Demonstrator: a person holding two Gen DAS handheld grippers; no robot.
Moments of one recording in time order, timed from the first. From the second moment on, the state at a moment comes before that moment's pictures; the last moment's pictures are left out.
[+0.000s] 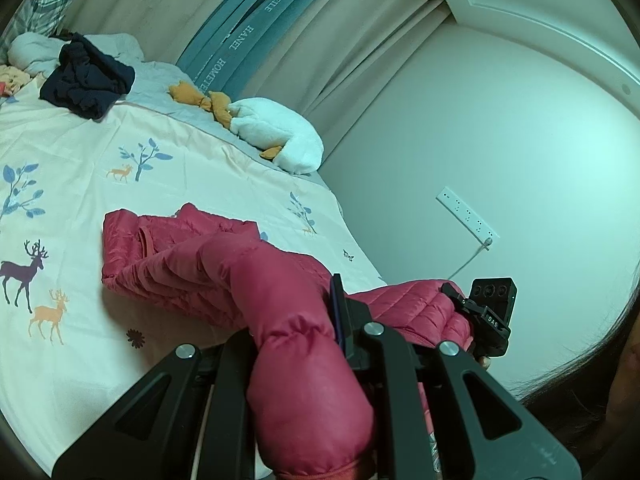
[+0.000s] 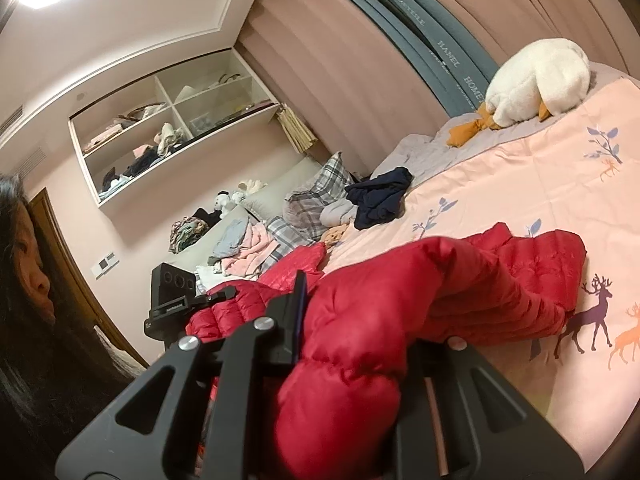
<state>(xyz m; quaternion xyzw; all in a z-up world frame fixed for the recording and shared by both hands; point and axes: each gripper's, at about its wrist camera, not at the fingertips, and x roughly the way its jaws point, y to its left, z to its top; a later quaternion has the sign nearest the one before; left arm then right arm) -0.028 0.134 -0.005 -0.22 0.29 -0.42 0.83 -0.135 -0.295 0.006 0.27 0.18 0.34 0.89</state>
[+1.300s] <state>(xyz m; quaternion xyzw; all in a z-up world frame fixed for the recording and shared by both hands) 0.037 0.126 -0.040 -0.25 0.33 -0.34 0.85 -0.054 -0.308 -0.030 0.31 0.21 0.23 0.90</state>
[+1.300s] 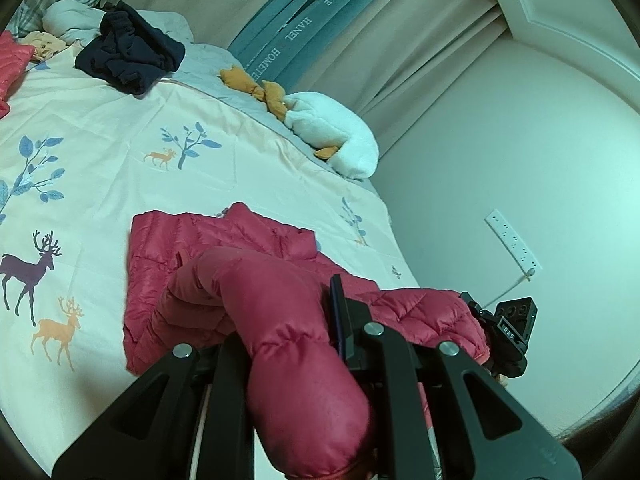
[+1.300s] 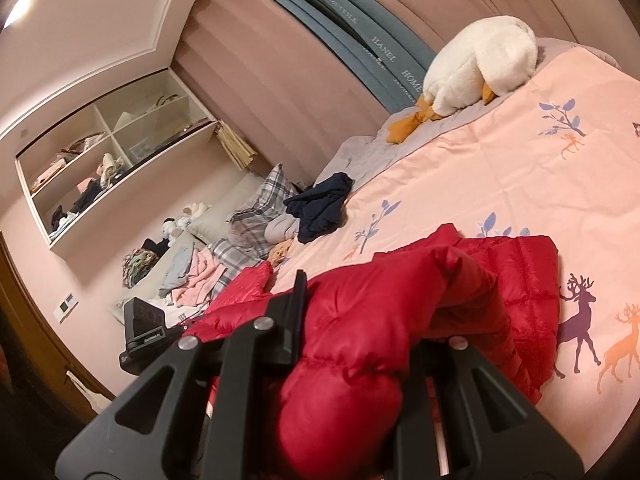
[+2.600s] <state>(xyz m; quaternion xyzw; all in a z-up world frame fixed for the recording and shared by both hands) 0.133 0.117 -0.099 -0.29 0.39 -0.29 0.82 0.032 -0.321 -0.085 0.29 0.26 0.15 0.91</state>
